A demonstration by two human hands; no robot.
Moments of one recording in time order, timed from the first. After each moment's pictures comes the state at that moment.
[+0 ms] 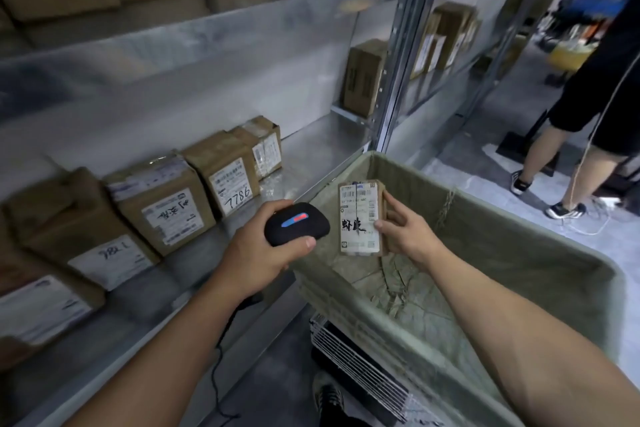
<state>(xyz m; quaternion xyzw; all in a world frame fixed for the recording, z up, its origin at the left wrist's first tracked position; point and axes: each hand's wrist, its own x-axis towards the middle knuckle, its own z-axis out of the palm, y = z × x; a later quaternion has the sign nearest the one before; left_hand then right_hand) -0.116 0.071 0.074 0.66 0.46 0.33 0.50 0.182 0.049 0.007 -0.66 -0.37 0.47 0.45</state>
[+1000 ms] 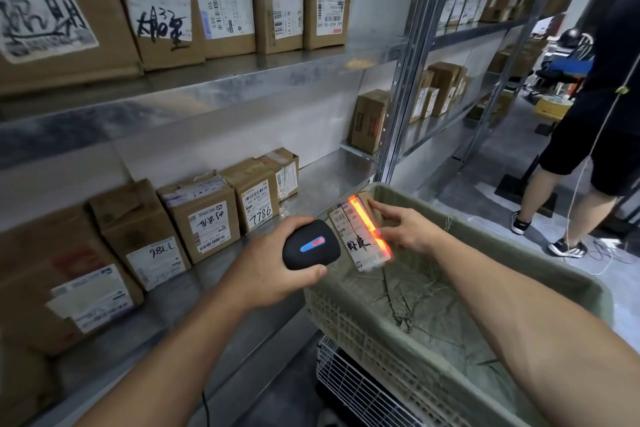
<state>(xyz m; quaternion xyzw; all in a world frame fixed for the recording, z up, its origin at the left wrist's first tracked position) -0.161 0.021 0.119 0.80 0.40 0.28 0.36 0.151 0.037 0.093 -0.70 -0.56 0.36 0.25</state>
